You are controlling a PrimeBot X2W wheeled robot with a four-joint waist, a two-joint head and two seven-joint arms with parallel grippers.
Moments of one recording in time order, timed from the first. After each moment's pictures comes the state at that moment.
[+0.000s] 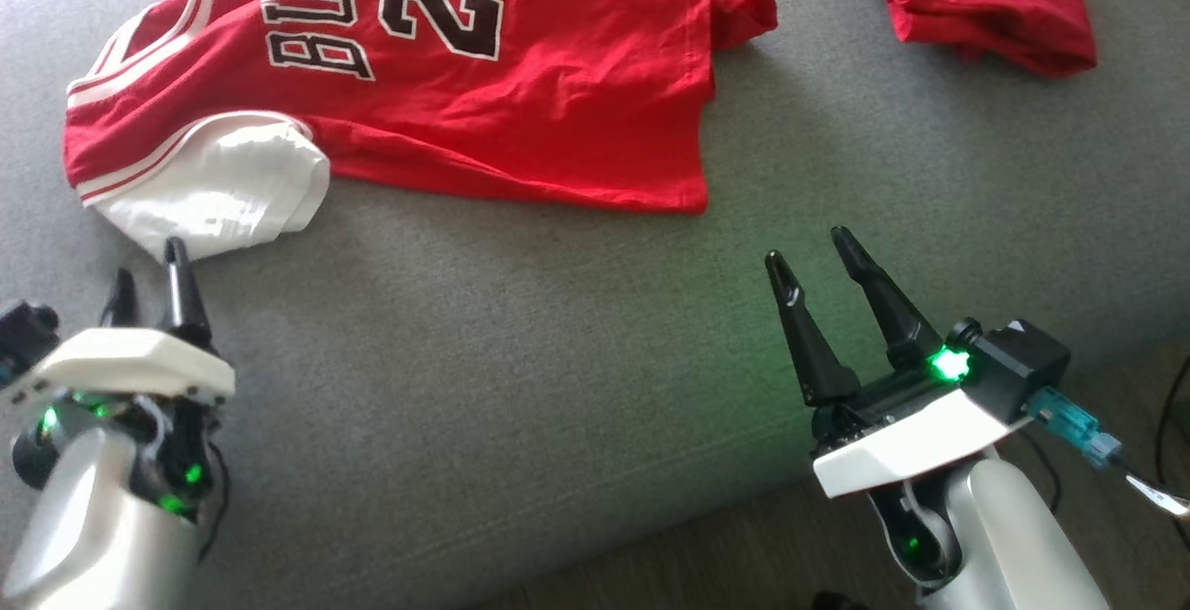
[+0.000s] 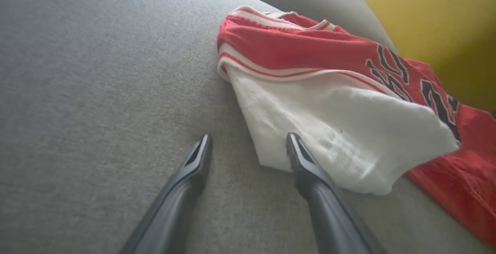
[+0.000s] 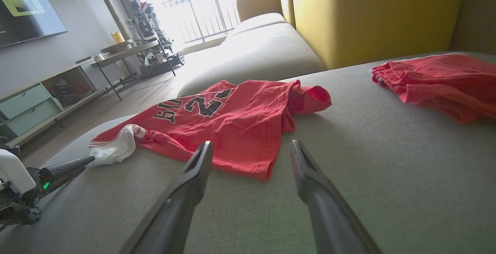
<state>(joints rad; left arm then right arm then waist) -0.37 0.26 -0.13 0.63 -0.77 0.02 -0.23 -0.15 -0.04 0.19 0.13 0.30 0.13 -0.25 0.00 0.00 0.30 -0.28</state>
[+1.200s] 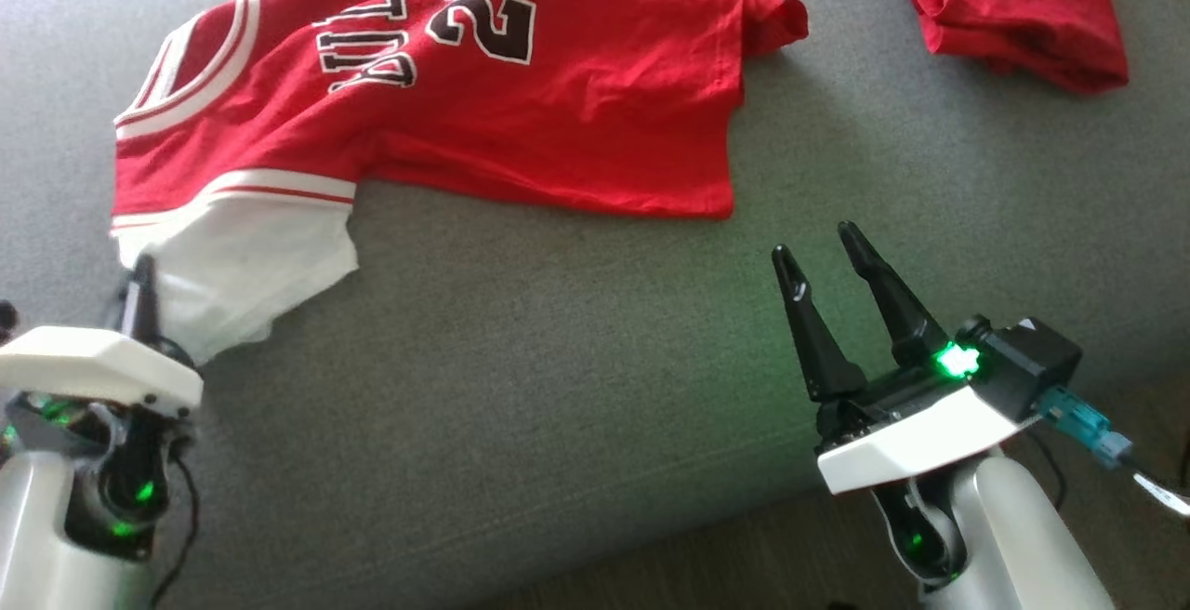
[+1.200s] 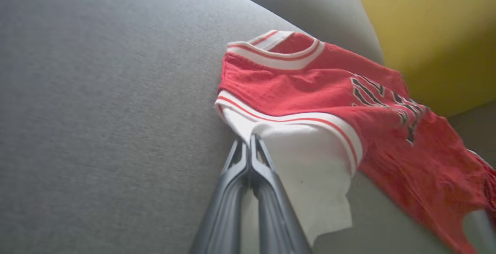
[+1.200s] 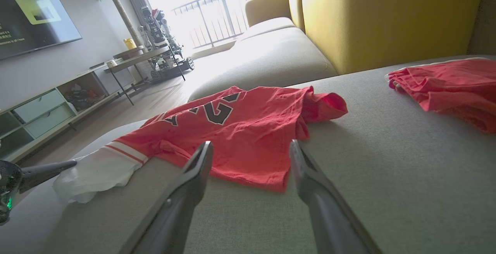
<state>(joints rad) -0.18 0.34 -0.09 0.15 -0.91 0.17 0.09 -0.15 -0.04 0.18 0.11 0.32 0.13 -0.25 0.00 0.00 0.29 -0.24</state>
